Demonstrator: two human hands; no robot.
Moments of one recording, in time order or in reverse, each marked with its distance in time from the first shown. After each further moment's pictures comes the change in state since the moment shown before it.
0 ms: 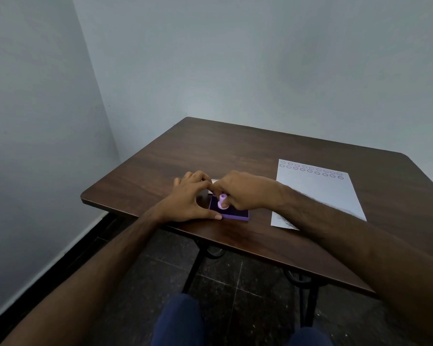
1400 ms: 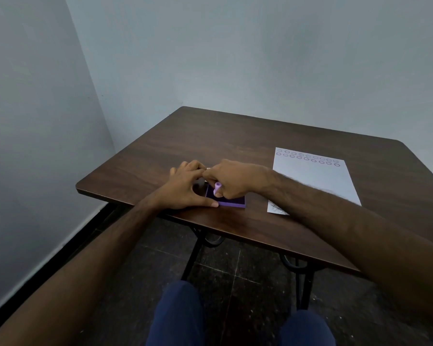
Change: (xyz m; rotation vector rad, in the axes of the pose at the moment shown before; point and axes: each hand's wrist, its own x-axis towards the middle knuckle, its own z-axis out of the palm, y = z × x) left_hand -0.001 0.000 0.000 -0.020 -0.017 -0.014; right_hand 0.017 0.004 0.008 0.032 -0.064 0.004
